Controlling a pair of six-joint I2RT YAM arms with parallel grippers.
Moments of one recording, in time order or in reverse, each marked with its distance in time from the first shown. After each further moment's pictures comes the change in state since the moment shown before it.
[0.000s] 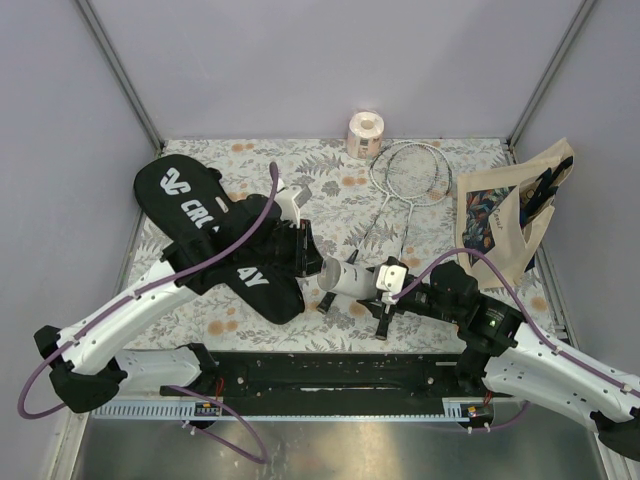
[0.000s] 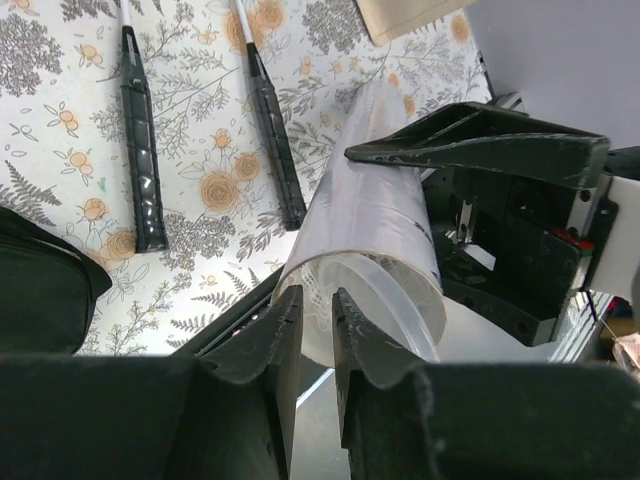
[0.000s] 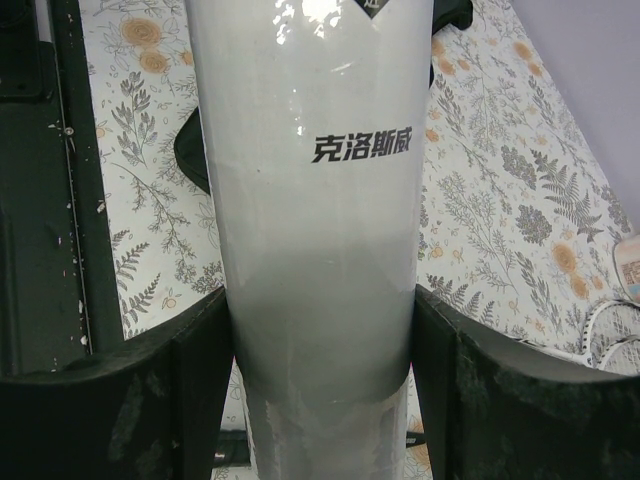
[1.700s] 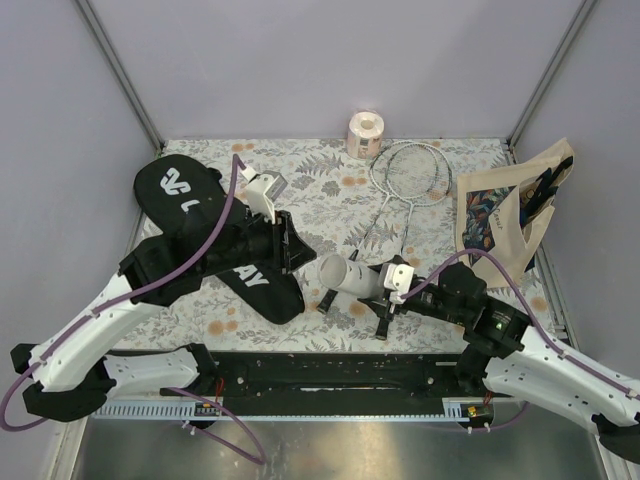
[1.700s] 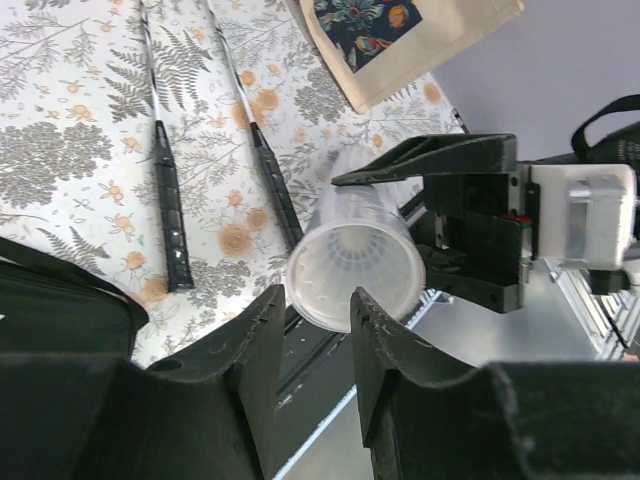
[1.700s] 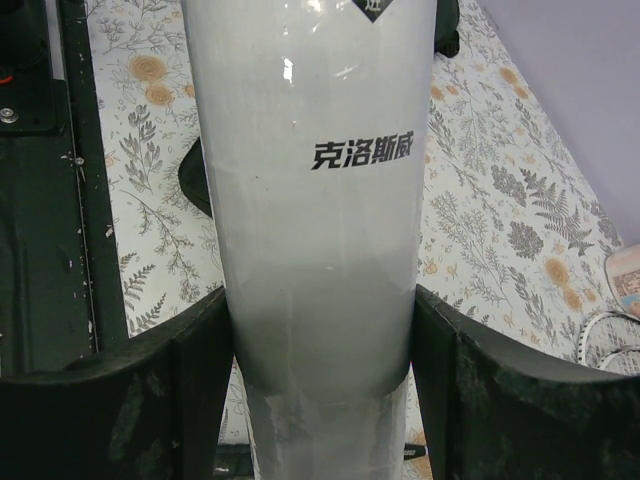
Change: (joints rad) left arm -0.048 -0.103 0.124 -0.050 -0.111 0.070; right arm 0.000 -0.035 0.008 0.013 -0.008 0.027
